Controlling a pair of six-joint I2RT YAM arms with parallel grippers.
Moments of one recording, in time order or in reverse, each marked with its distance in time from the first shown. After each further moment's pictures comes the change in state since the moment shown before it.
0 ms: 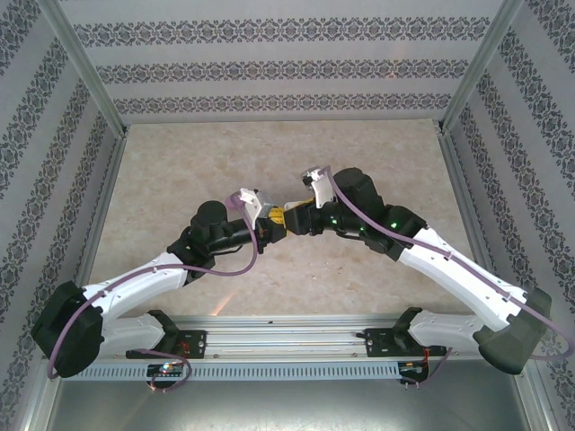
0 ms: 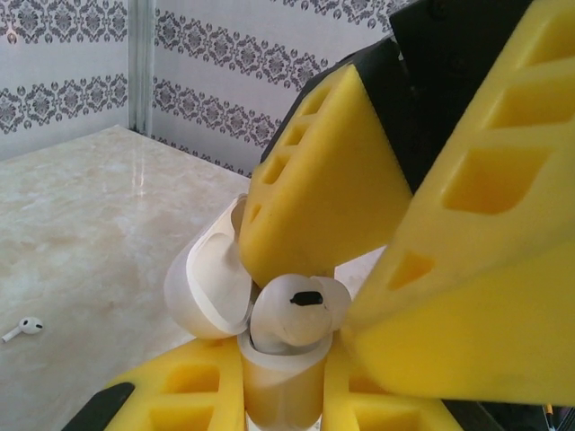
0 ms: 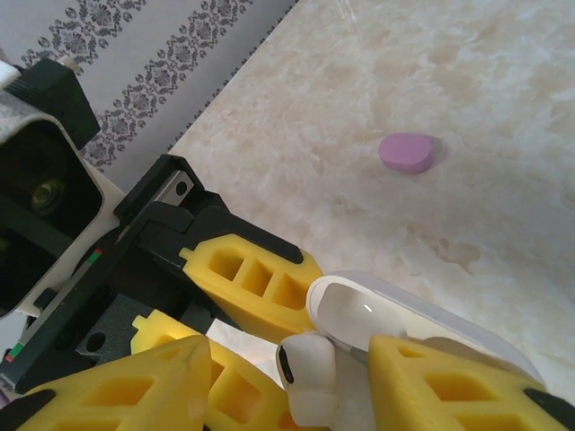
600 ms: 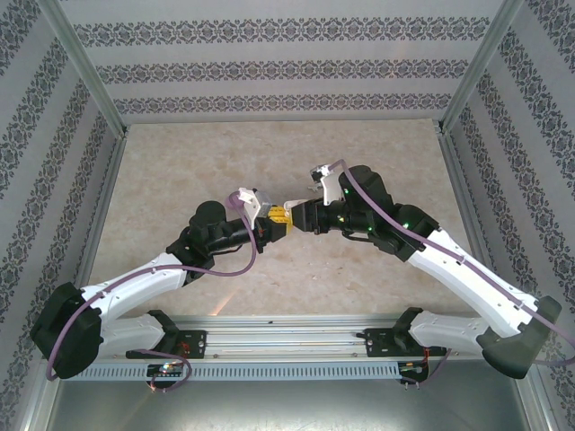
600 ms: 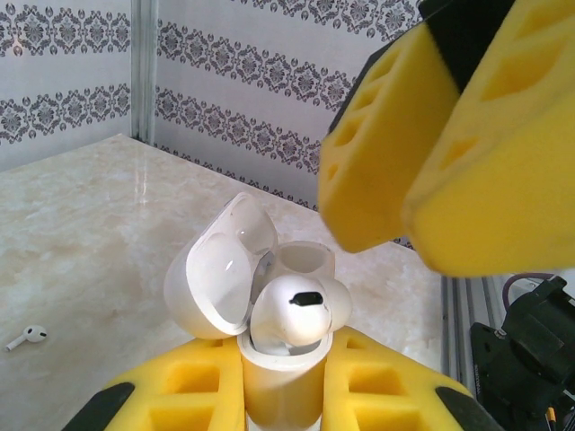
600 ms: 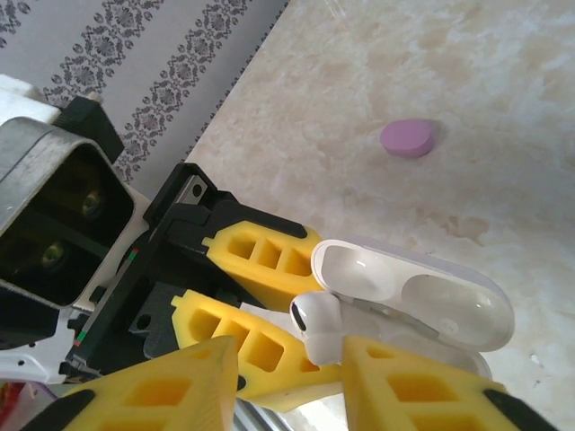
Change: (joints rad) left arm 0.000 -0.007 0.000 0.005 -0.005 0.000; right arm 0.008 -0.037 0.053 -0.089 0.010 0.126
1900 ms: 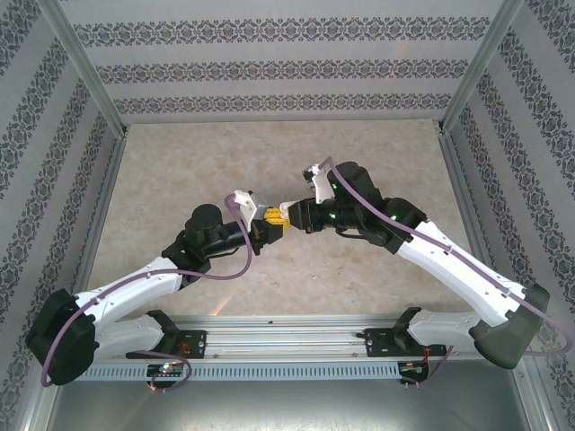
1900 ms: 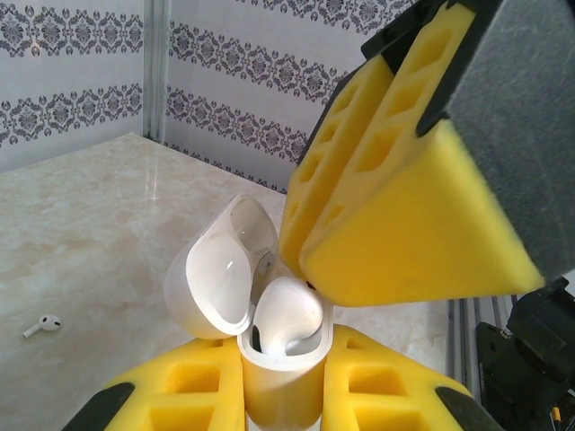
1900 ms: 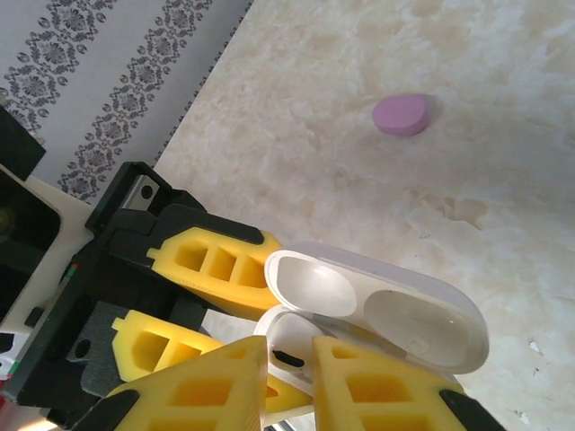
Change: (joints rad) left arm 0.000 -0.049 -0.027 -0.024 -0.026 0.003; right arm 0.000 0.080 0.042 -0.032 -0.008 -0.007
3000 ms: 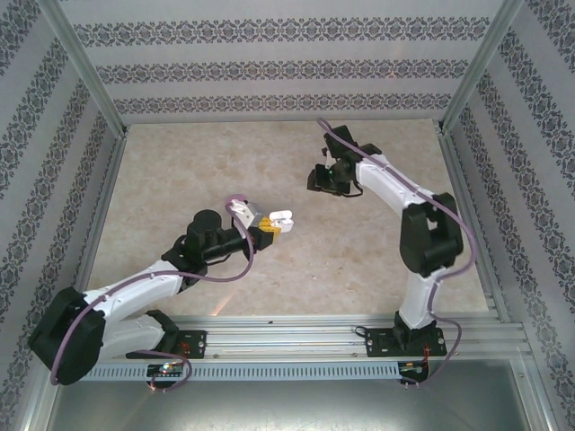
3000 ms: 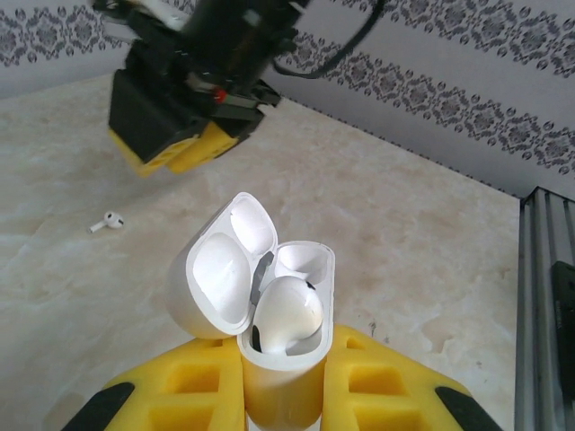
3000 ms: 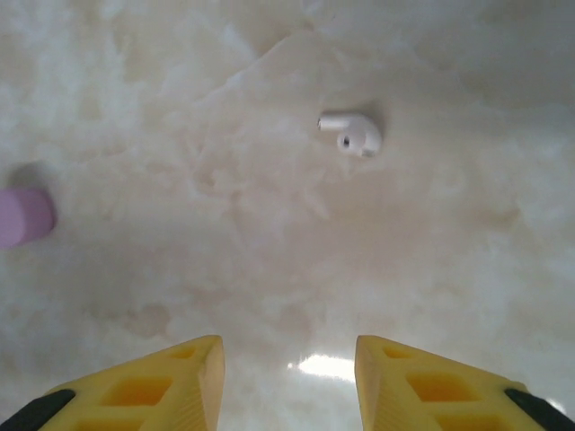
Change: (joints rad) left arm 0.077 0.035 -0.109 -0.037 -0.026 0.080; right arm -0.409 0.743 0.355 -0.143 0.051 -0.032
